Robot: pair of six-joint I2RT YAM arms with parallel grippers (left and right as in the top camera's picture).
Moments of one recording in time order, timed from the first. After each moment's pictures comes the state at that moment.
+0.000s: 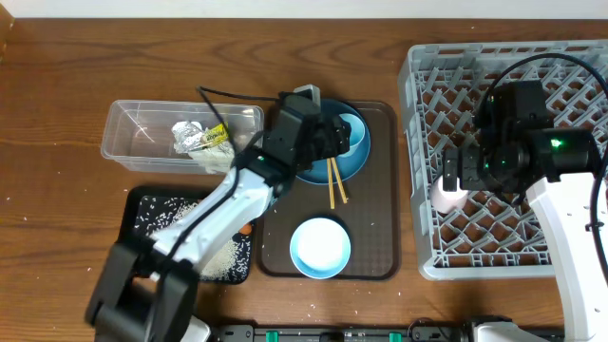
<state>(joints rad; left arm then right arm) -0.54 1.66 1.03 -0.05 0.14 -0.77 0.08 1.38 1.34 -1.27 0.06 0.13</state>
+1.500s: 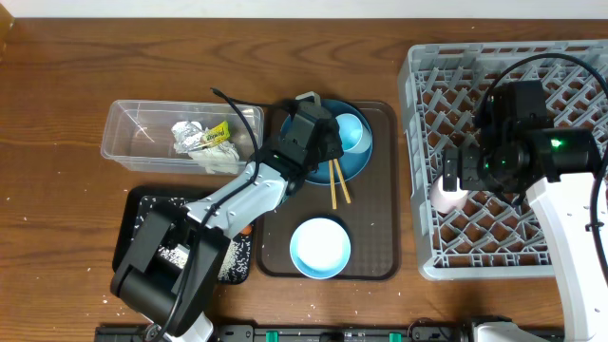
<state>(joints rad) -0.56 1.79 1.03 0.01 0.02 -0.80 0.08 1.38 1.34 -1.28 0.06 0.13</state>
